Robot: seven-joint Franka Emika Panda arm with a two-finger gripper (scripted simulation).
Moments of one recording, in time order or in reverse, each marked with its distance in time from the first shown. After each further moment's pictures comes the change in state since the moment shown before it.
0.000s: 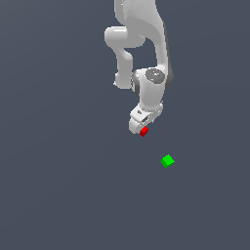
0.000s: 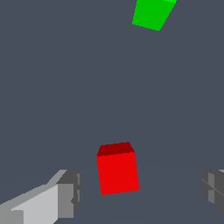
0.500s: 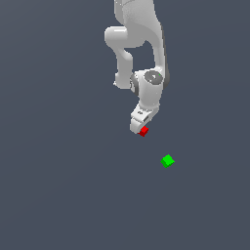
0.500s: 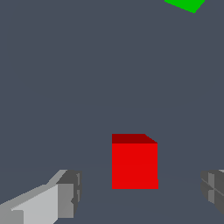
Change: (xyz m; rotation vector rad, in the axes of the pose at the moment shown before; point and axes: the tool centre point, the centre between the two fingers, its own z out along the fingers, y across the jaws) arm -0.016 -0.014 0.018 -0.001 -0.005 -0.121
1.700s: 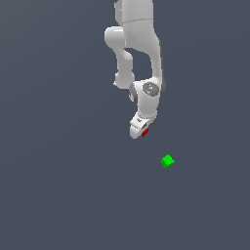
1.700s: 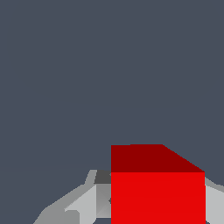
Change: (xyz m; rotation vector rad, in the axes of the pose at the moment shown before) arm -0.002 0.000 0.051 -0.002 0.000 -0.005
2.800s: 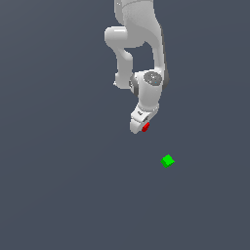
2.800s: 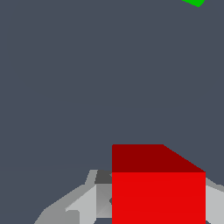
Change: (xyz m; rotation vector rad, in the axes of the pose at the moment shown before) arm -0.001 -0.001 -0.045 0.000 -0.001 -0.001
